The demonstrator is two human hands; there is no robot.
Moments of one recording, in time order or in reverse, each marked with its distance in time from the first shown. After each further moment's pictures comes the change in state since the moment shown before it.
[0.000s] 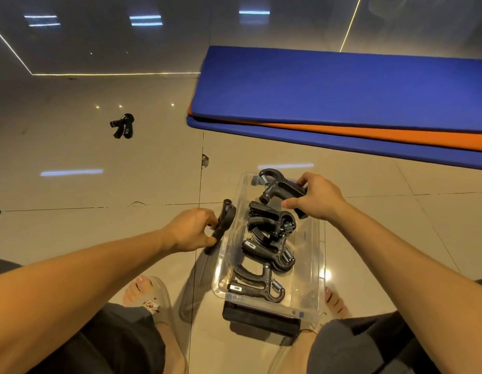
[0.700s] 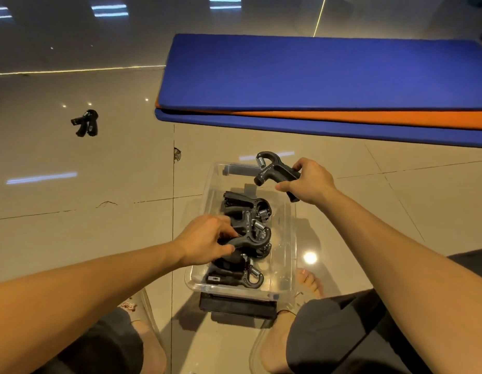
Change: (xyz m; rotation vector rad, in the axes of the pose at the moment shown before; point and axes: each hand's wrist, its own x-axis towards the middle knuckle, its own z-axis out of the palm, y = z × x) left_hand 0.007 0.083 0.036 -0.099 0.024 0.246; right_hand -0.001 0.049 -0.013 0.052 0.127 0.154
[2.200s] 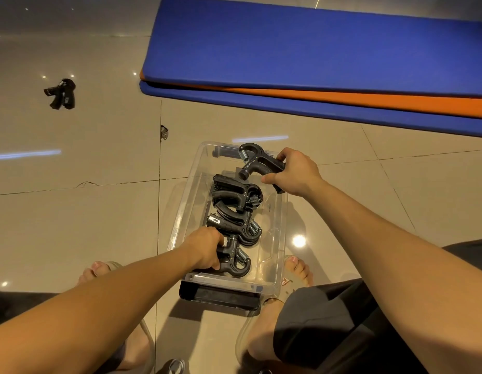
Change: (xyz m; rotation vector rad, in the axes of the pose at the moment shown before) left_hand 0.026 -0.016 0.094 0.158 -0.371 -0.404; right_hand 0.009 0.007 0.024 -0.030 -0.071 -0.086
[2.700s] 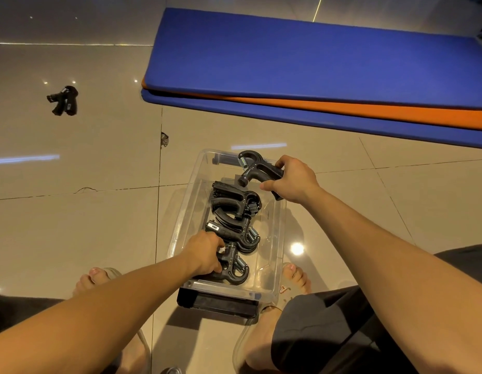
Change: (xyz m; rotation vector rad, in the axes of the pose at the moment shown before) left_hand -0.004 0.004 0.000 -0.155 0.057 -0.052; right_hand 0.001 -0.001 0.001 -0.003 0.015 -0.003
